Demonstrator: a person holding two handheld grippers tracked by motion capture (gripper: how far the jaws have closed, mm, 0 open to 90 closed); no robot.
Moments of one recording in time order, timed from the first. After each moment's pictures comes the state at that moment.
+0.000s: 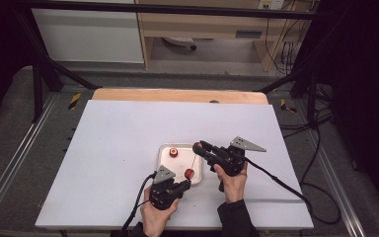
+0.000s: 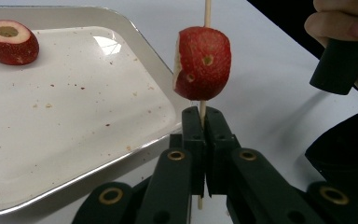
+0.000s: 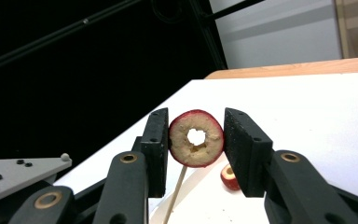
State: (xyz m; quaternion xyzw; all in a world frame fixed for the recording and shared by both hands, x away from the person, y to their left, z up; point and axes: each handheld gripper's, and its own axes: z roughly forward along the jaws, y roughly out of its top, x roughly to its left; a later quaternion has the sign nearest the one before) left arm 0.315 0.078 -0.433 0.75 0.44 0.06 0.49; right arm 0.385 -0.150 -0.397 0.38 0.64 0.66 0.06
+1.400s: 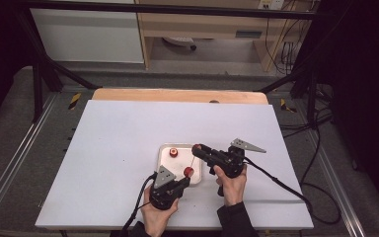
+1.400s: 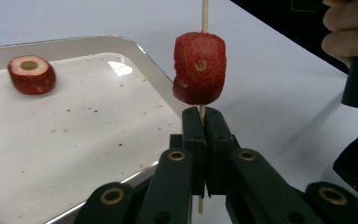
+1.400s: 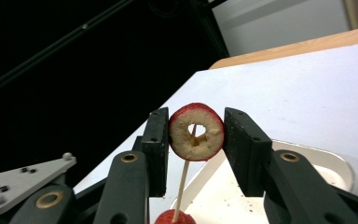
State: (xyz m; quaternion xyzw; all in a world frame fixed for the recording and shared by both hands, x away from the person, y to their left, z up) left arm 0.313 0.076 -0.434 0.75 0.41 0.11 0.50; right arm 0.379 -0.148 -0.397 0.41 0.63 0.66 0.01
